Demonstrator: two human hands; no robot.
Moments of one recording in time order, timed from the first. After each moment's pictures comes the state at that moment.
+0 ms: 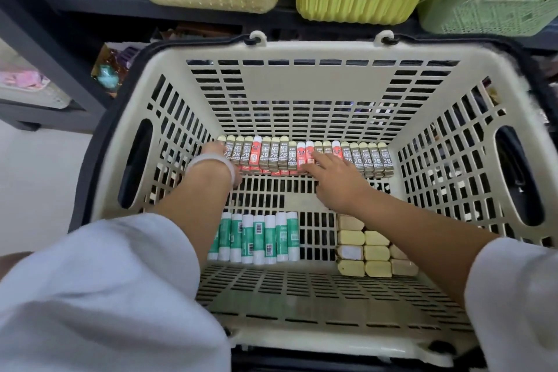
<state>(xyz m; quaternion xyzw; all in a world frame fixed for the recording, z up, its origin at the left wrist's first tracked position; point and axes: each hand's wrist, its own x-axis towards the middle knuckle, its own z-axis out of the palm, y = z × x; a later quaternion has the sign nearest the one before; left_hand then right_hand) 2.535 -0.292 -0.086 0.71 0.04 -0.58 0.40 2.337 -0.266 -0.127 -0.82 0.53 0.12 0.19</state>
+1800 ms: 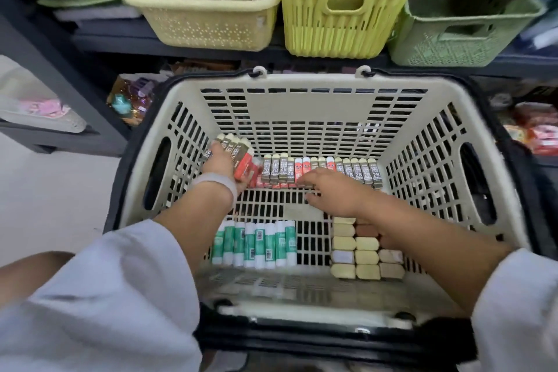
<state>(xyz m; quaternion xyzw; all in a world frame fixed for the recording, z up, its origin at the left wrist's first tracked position) 2.517 -0.263 -0.052 0.68 -0.02 -0.58 0.44 2.323 -0.255 -0.075 -0.82 0.49 0.06 0.29</state>
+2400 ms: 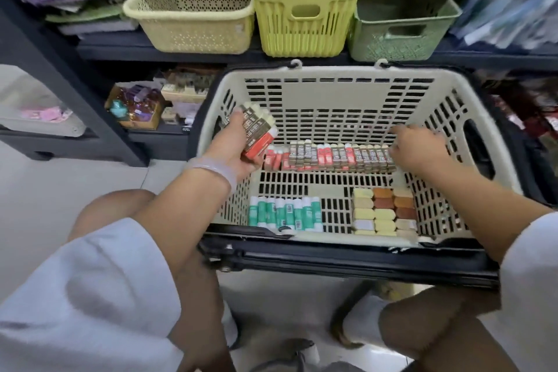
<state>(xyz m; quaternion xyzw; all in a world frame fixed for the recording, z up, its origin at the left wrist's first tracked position) 2.471 -0.213 0.013 0.60 -0.15 -0.64 0.45 2.198 -0.228 -0.017 -0.66 0.75 0.08 0.03</state>
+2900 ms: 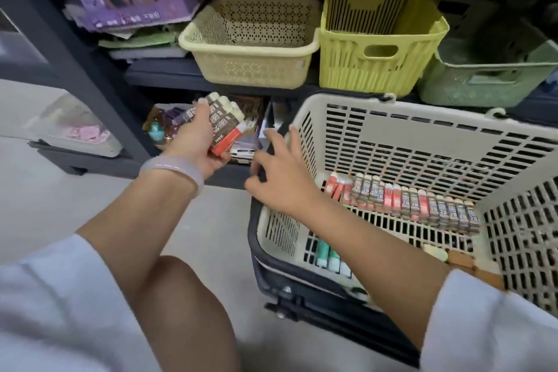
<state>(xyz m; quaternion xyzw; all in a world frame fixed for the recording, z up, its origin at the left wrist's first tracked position) 2.602 -0.299 0.024 0.65 -0.19 -0.53 0.51 2.464 -0.273 -0.020 -0.82 0.50 -0.18 0.20</state>
